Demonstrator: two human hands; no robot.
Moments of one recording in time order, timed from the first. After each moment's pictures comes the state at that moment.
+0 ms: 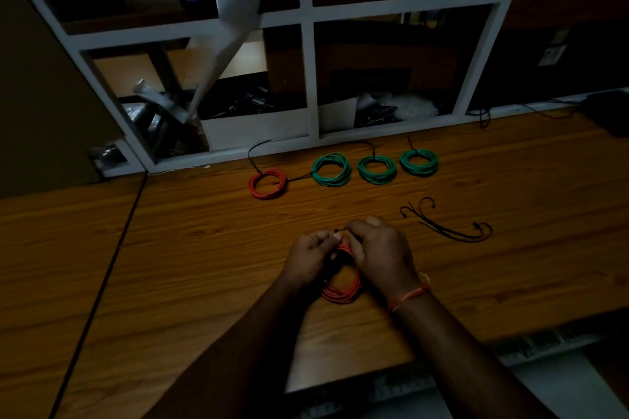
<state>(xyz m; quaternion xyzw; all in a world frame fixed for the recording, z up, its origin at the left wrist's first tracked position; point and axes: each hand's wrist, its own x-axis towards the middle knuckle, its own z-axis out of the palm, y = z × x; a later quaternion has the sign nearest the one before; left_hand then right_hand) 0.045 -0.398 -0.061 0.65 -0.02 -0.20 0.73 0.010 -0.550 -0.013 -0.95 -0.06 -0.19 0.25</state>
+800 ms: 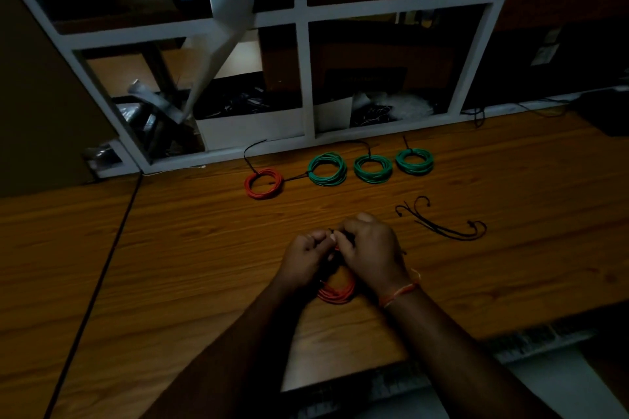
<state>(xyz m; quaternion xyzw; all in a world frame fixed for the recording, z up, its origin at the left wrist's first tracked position) 0.045 -0.397 -0.067 0.64 -0.04 -0.19 0.74 0.017 -0.543 -0.019 -0.94 -0.05 -0.18 0.29</state>
